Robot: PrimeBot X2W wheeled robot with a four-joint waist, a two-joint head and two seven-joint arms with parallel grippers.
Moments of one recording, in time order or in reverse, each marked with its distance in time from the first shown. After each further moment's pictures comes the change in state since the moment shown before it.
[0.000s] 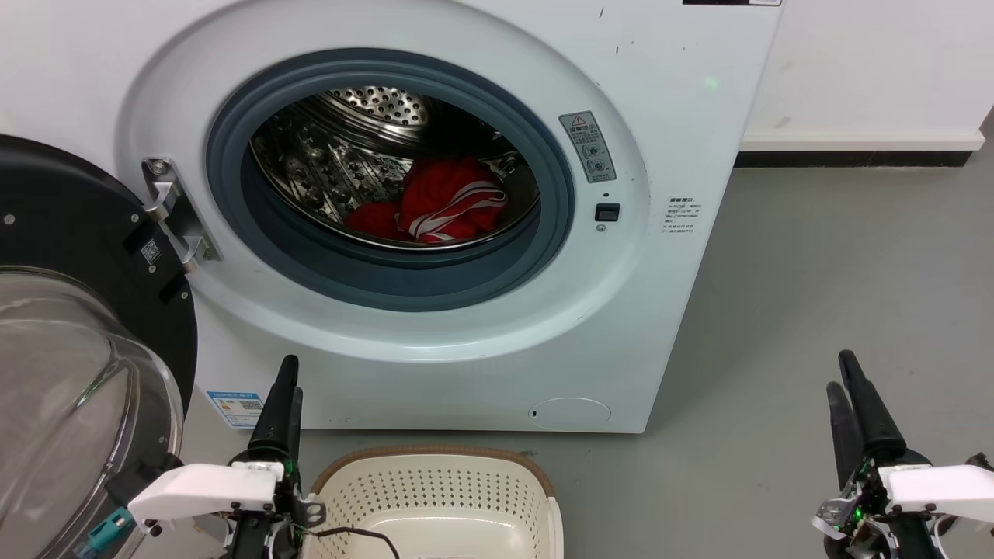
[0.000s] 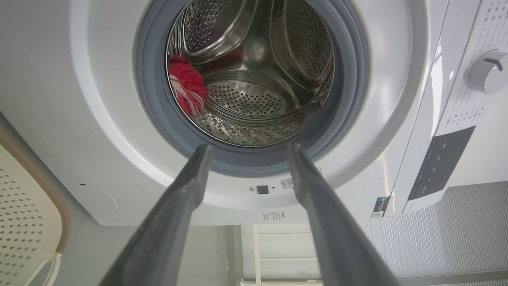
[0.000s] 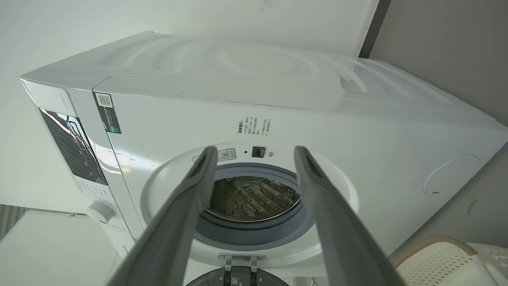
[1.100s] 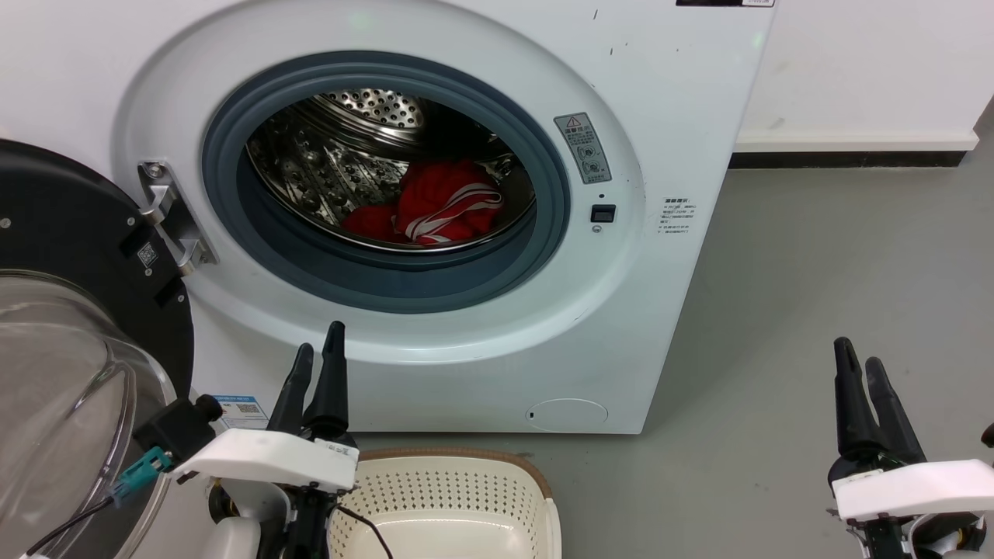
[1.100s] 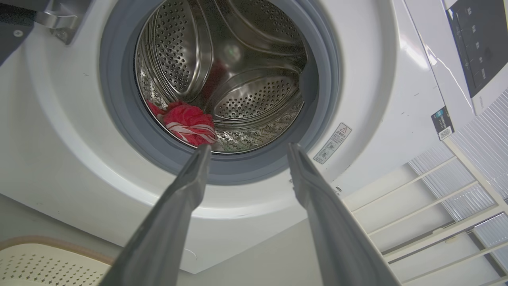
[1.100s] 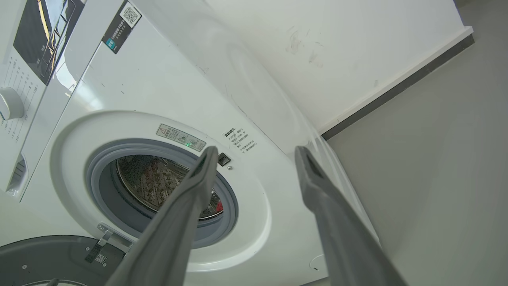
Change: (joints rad) left arm -0.040 0.000 -0.096 -0.058 0.581 0.032 -0.120; right arm 0.044 0.001 0.013 -0.144 -0.705 0.000 -0.122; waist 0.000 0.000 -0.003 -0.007
